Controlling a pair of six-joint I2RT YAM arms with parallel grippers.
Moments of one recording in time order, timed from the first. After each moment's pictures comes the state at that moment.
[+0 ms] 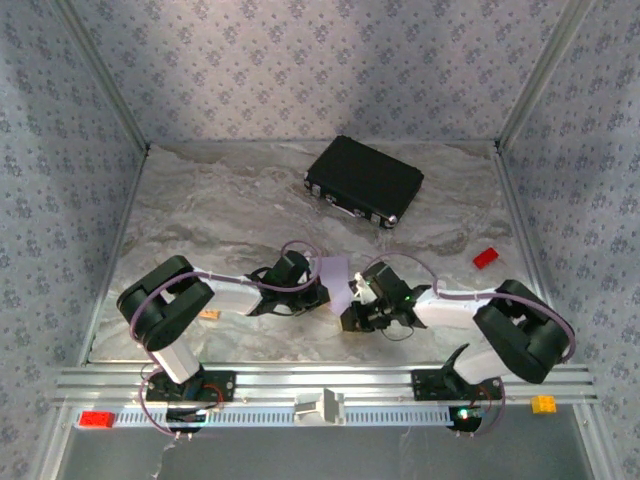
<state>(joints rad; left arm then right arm) -0.86 1.68 0.61 0.26 0.32 -1.16 0.77 1.40 0.41 0.00 -0.54 0.70</state>
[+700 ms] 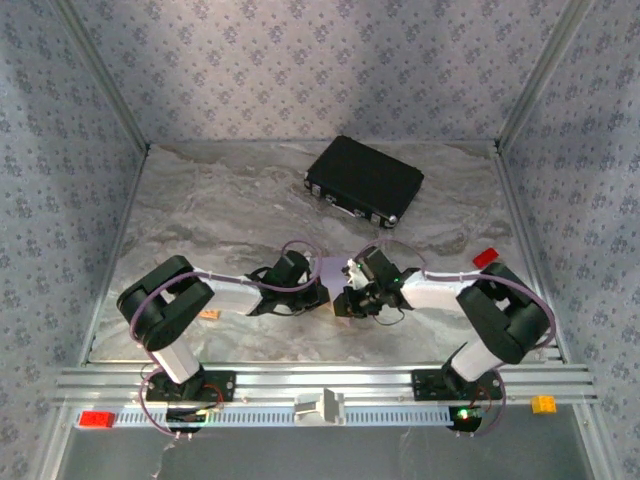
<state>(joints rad) -0.86 1.68 0.61 0.26 0.32 -1.15 0.72 1.55 0.59 -0.08 -0.56 0.67</state>
